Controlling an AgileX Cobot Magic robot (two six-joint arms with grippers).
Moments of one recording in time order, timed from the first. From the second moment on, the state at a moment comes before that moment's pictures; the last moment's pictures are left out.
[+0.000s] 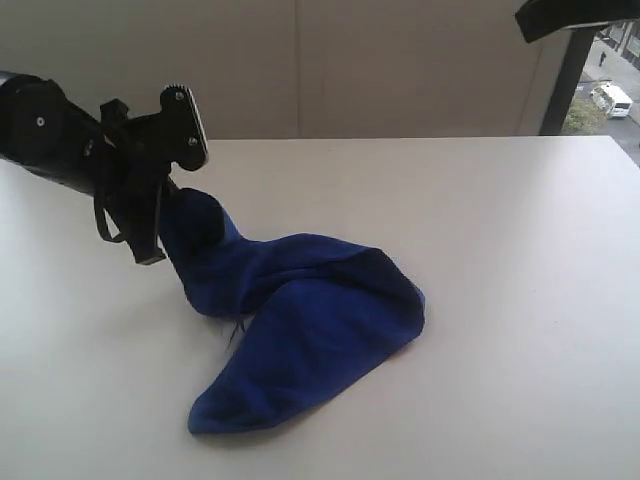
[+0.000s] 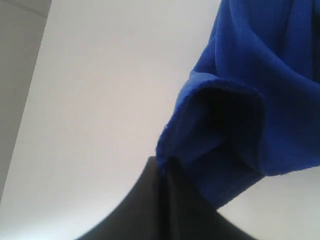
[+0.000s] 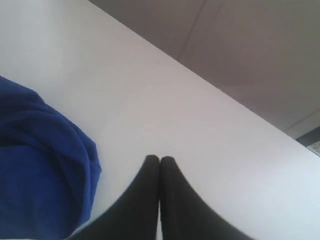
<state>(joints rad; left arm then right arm) -0.41 1.66 -1.13 -0.04 0.36 0.99 0.00 1.39 -1.46 0.32 0.84 -0.65</state>
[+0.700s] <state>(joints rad) -0.51 1.38 -1.13 -0.10 0.49 0.97 0.28 1.69 -1.46 0.89 0.82 -1.53</state>
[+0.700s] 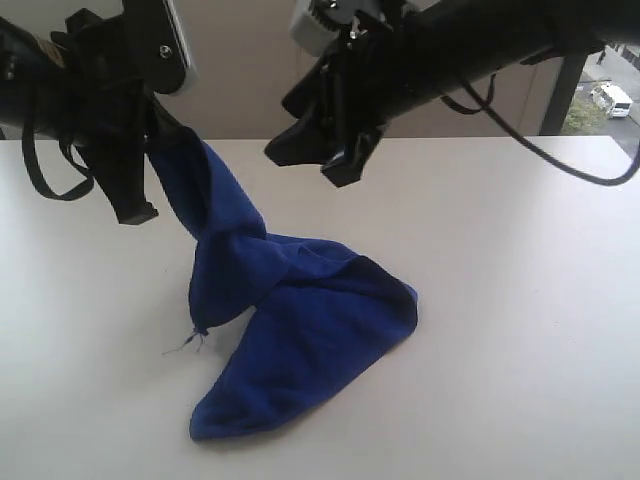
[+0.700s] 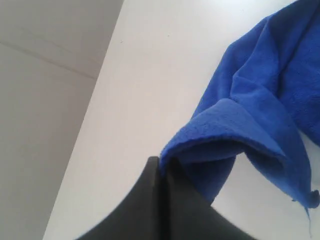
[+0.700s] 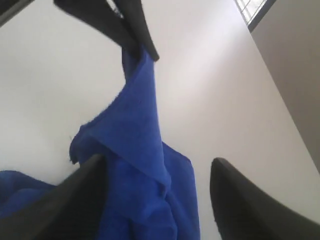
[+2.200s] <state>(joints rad) -0.50 1.38 -1.13 -0.14 0.46 0.67 0.40 1.71 -1.46 0.80 0.63 -1.16</state>
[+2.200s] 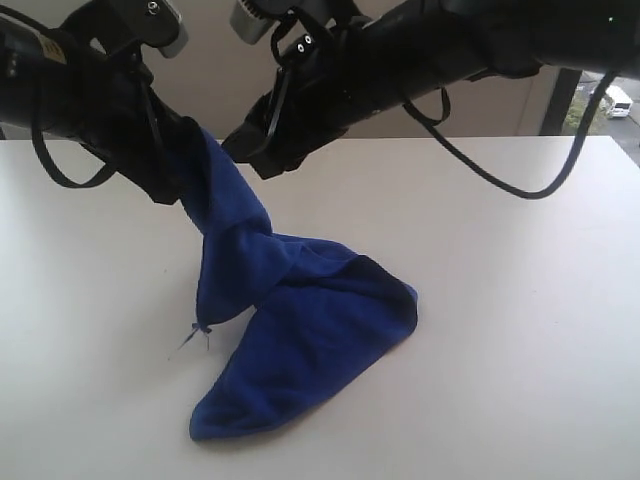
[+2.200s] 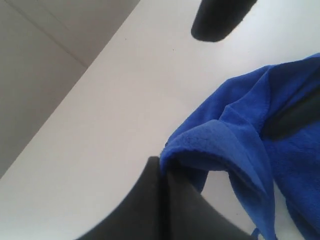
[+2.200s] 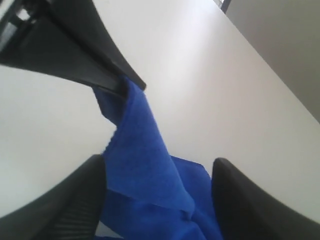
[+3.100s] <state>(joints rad) -0.50 1.38 -1.13 -0.16 0.47 0.67 0.40 1.85 -1.46 1.18 0.62 -1.45</state>
